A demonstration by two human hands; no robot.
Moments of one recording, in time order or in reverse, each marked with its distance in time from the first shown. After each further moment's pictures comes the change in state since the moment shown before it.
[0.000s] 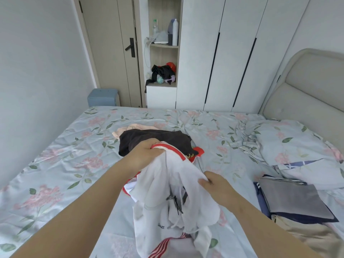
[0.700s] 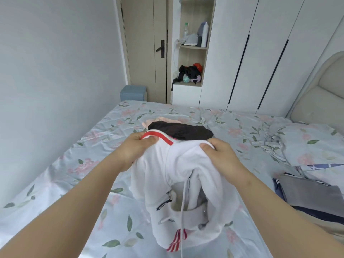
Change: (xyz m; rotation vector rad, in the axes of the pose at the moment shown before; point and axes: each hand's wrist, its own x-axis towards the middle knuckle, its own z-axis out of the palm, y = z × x) left_hand -0.160 -0.003 -0.058 -0.270 0.227 -0.135; right_hand -0.084 -0.097 0.023 0.406 0.182 -0.332
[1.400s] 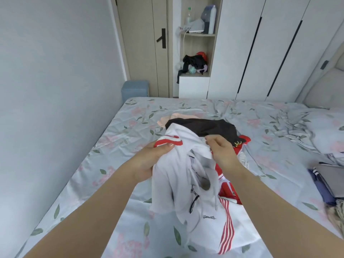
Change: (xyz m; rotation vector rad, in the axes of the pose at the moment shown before) left_hand 0.068 -0.039 -0.174 -0.290 -0.317 -0.122; right_hand 0.082 -0.044 0.209 0.174 0.197 0.243
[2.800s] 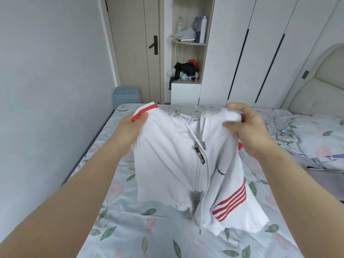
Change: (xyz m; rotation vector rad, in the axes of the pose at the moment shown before) left_hand 0.040 0.076 -0.051 0.344 0.481 0.236; right_hand 0.024 -0.081 -0.040 0.140 0.050 -0.183
